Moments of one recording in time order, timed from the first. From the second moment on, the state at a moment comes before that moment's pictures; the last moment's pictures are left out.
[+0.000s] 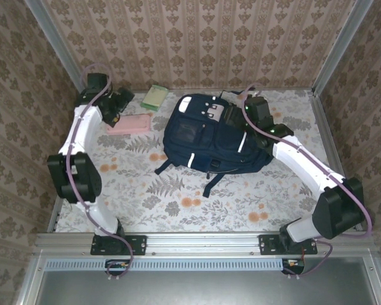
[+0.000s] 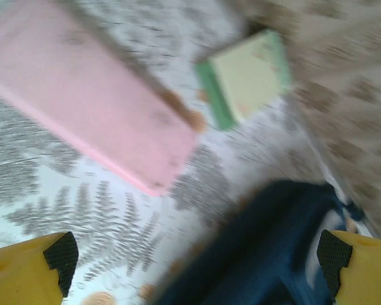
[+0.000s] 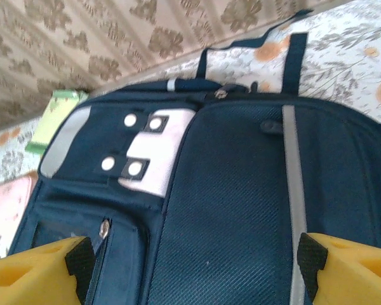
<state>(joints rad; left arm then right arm) -0.01 1.82 1.68 -0.79 0.16 -0.88 0.38 1.44 1.19 -0.36 0.19 0.58</state>
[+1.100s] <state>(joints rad) 0.02 2.52 2.36 -1.19 0.04 -1.38 0.46 1.47 1.15 -0.28 0.26 0.50</state>
